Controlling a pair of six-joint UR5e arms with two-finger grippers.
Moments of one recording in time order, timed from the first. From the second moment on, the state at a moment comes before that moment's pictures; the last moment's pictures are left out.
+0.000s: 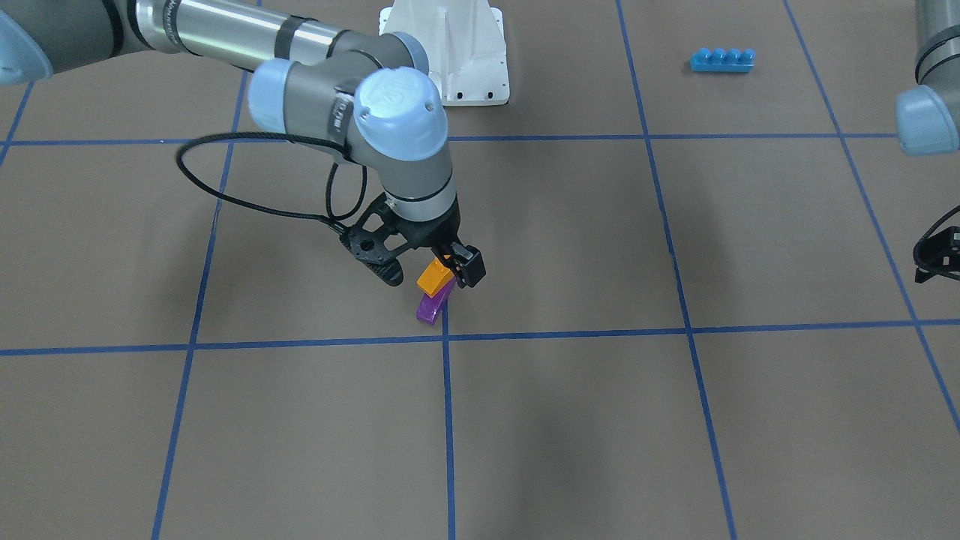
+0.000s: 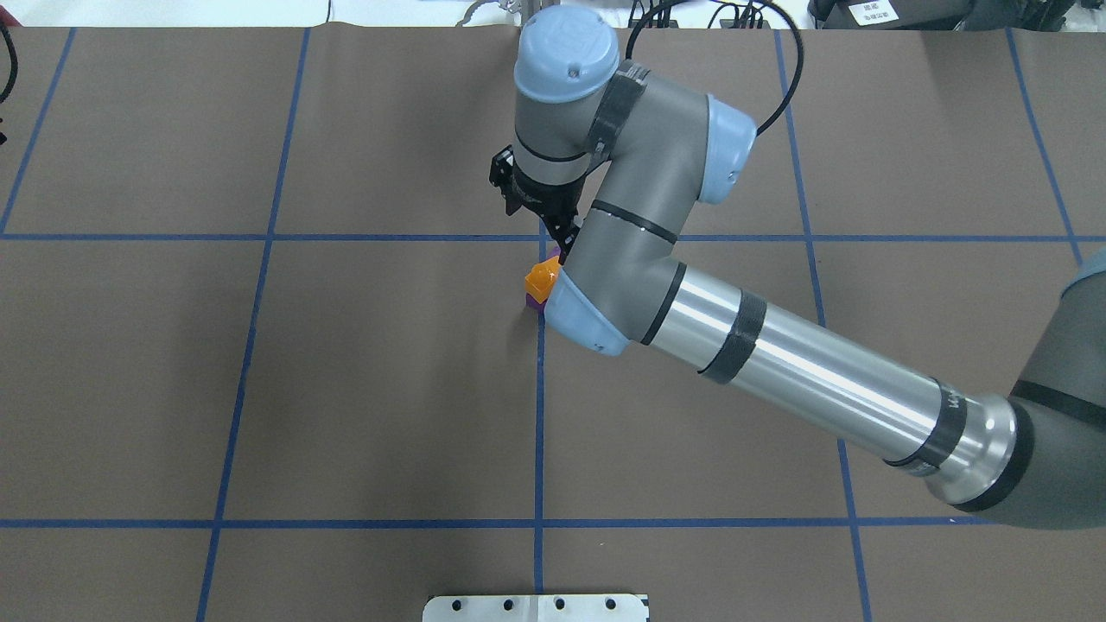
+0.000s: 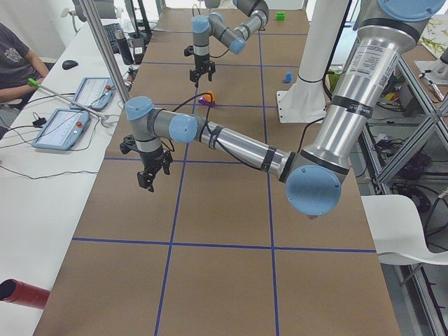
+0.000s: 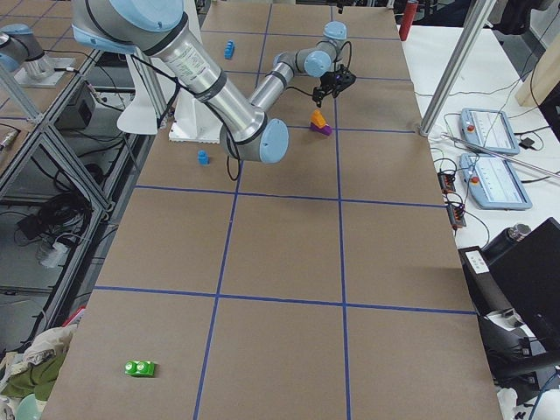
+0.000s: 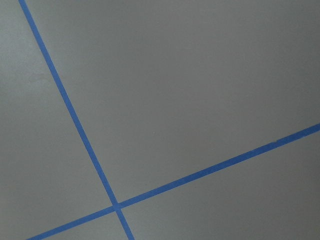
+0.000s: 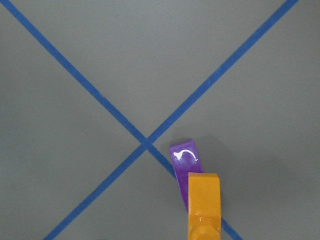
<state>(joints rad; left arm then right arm) -1.33 -1.94 -1.56 -1.40 -2.17 0.15 0.71 -0.64 1.49 -1.65 2.07 1.85</state>
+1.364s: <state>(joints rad) -1.57 -1.65 -1.60 -1.58 -2.28 0.26 1.41 -1.44 1.83 -1.90 2.28 0.23</state>
